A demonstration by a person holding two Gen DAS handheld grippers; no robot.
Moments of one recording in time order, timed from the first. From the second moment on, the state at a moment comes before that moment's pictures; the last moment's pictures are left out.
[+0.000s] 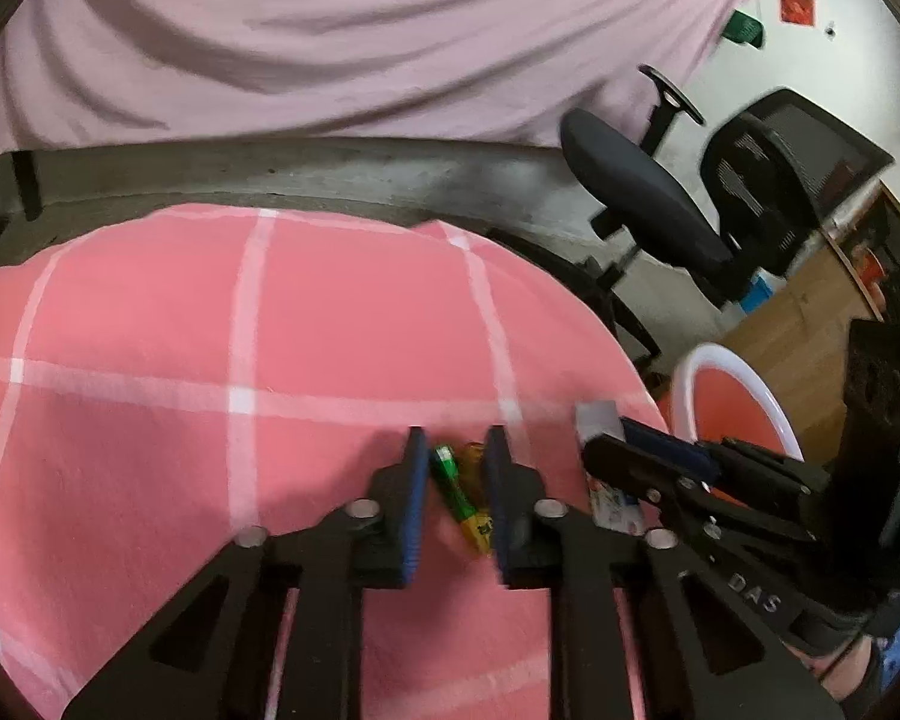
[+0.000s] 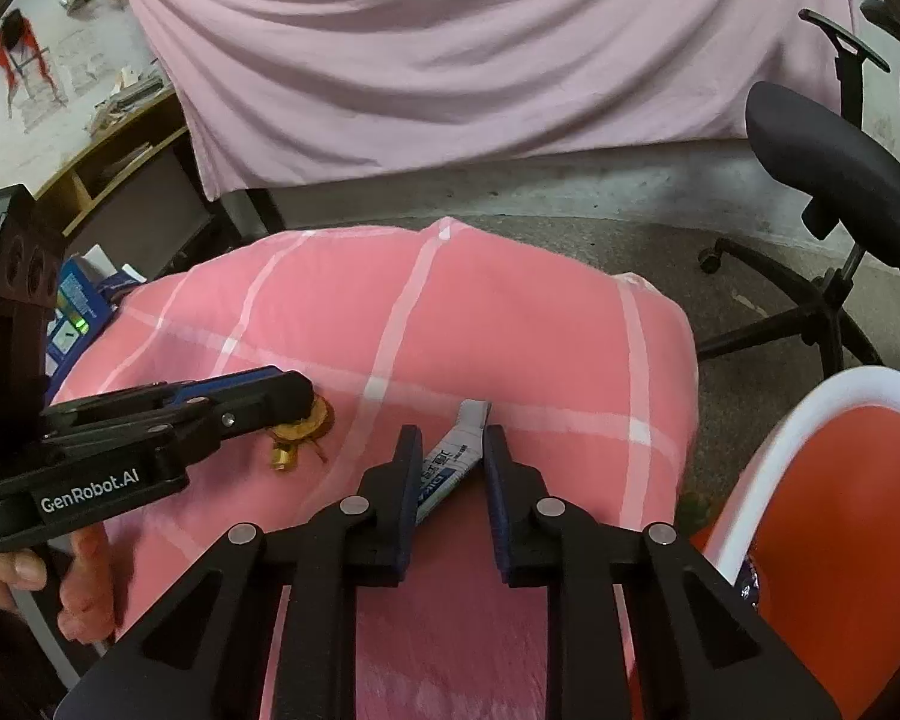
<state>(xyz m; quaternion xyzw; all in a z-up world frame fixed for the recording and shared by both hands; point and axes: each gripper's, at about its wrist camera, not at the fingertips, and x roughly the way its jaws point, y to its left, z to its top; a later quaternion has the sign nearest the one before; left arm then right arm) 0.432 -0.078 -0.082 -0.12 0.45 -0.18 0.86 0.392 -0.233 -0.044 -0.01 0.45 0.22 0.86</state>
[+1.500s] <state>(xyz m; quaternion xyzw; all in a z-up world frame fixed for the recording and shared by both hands) 0.413 -0.118 -0.091 -0.02 0.47 -0.20 0.86 0.370 -0.256 -0.043 0.01 0.45 0.24 0.86</state>
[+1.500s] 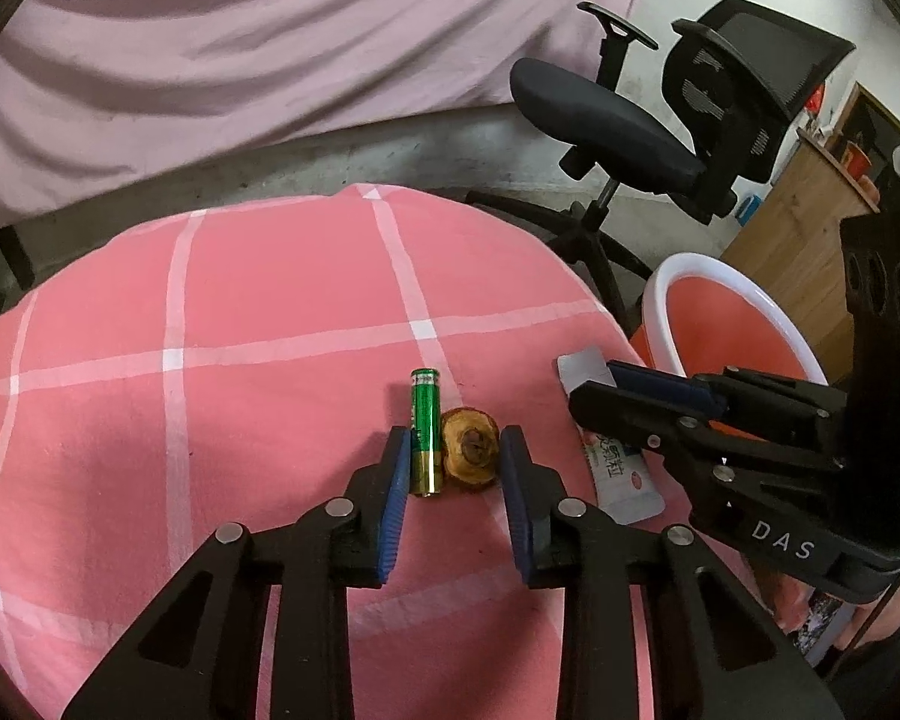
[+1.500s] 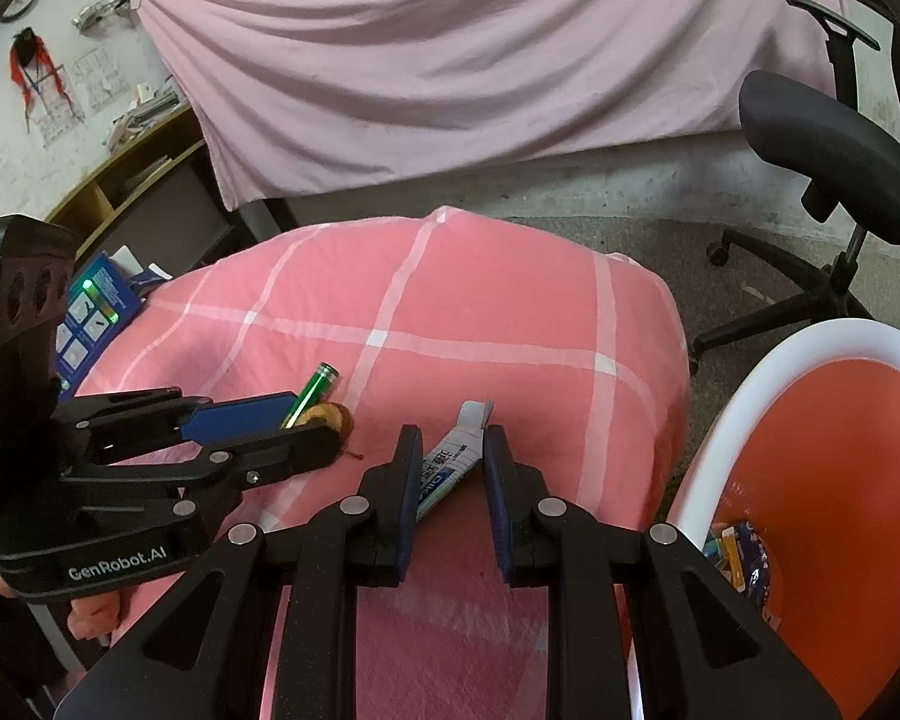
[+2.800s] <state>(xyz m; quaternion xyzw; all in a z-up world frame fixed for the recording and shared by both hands) 0.326 -0.115 -0.046 -0.03 0.33 -0.17 0.93 0.299 -0.269 -0.011 0.03 0.33 0.25 0.91</state>
